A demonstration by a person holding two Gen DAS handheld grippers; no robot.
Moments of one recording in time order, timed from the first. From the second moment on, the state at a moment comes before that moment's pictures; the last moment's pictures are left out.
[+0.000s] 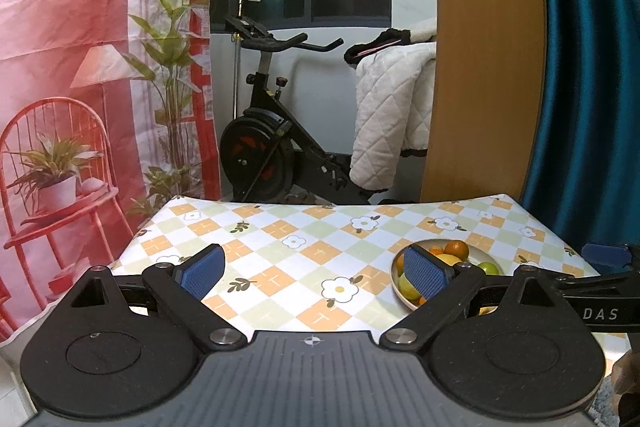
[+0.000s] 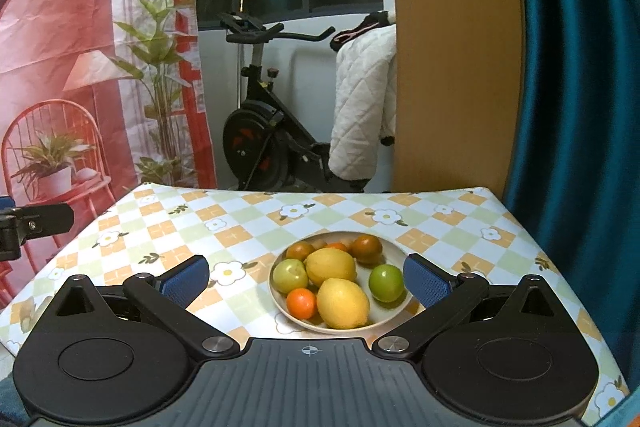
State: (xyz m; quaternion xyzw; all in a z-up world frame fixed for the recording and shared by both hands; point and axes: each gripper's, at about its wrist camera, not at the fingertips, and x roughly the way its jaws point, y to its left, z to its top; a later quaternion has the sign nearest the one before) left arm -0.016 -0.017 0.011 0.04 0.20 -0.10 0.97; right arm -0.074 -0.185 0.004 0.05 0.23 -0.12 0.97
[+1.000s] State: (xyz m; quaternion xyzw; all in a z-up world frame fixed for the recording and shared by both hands) left arm -0.018 -0.012 0.009 0.05 0.21 -0.10 0.97; right arm -0.075 -0.187 0.003 0.05 0.22 -0.12 0.97
